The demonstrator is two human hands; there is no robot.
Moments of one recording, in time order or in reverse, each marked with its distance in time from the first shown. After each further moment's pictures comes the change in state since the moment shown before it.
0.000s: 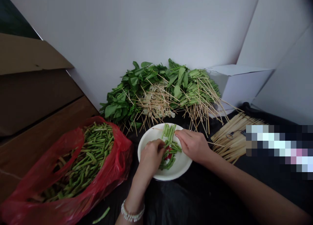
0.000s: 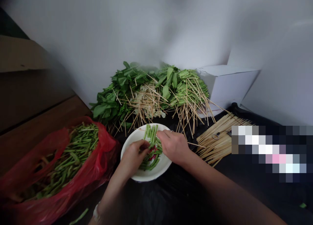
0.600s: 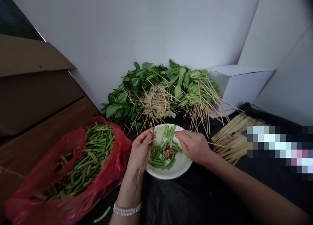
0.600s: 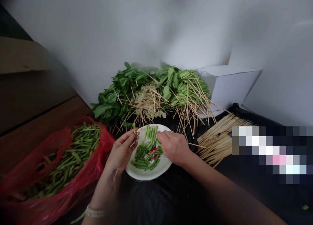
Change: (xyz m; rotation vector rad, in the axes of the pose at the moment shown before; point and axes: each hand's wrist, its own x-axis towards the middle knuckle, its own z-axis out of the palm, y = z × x) left_hand 0.011 -0.001 -0.020 -1.303 0.260 -0.338; right_hand 0.000 -0.001 0.000 -0.006 0.007 -0.035
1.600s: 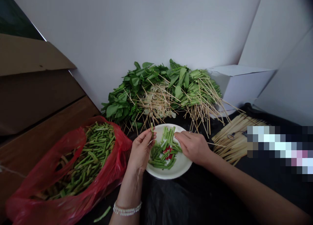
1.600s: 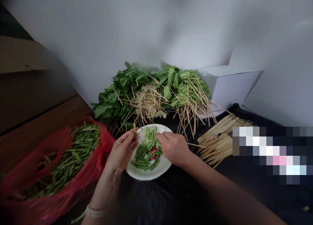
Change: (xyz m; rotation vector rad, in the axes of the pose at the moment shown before) left_hand -0.001 0.001 0.000 -0.018 -0.014 -0.001; right_hand -0.001 -0.001 0.000 -0.038 -0.051 -0.022
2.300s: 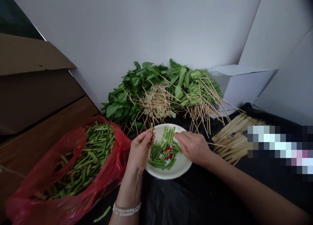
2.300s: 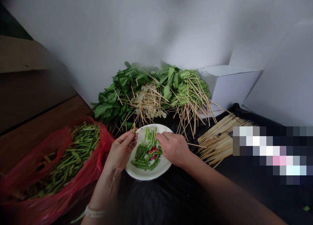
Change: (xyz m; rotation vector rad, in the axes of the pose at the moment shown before) left_hand 0.001 0.000 -0.001 -0.007 0.022 0.021; right_hand 0.000 0.000 -0.001 0.015 0.009 -0.011
